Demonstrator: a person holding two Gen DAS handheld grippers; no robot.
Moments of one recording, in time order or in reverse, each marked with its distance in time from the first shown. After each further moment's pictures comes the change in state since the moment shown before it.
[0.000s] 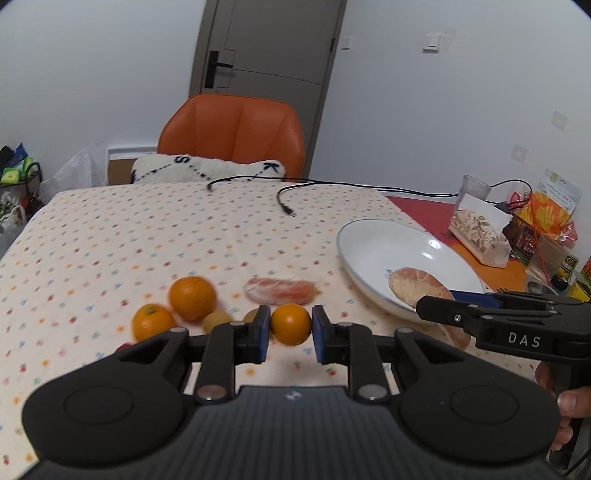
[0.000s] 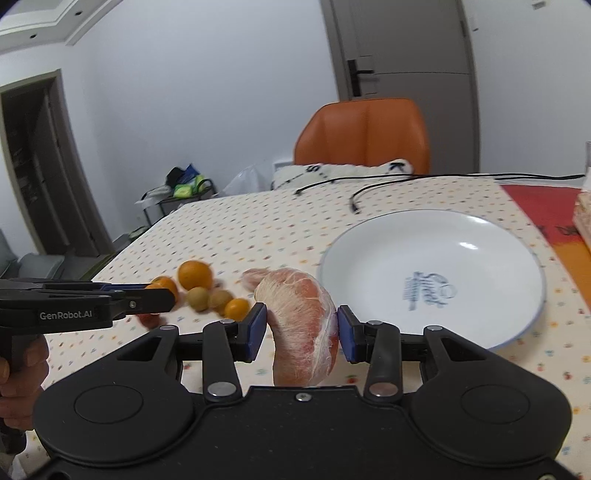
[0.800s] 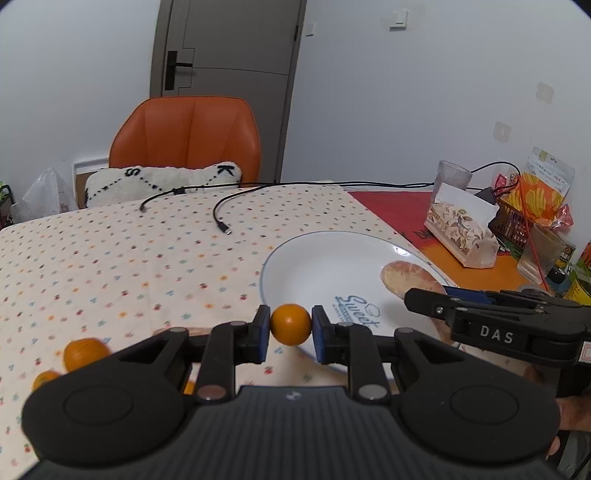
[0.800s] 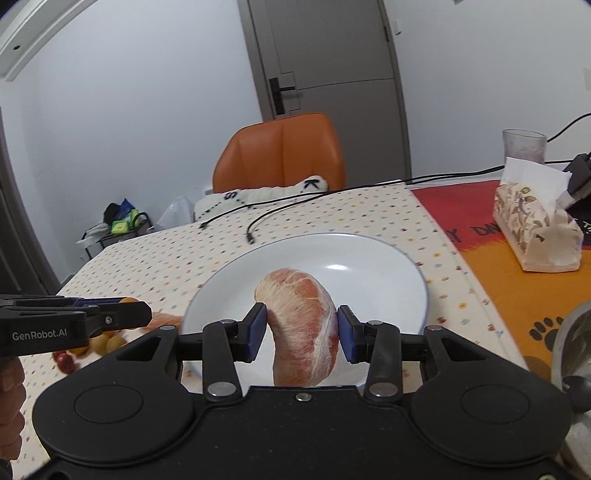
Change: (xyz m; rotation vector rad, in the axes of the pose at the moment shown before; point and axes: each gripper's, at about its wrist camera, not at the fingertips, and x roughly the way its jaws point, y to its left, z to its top) left arm 0.063 -0.068 0.033 0.080 0.028 -0.039; right arm 0.004 -0.075 0.012 0.108 -0.059 -0.171
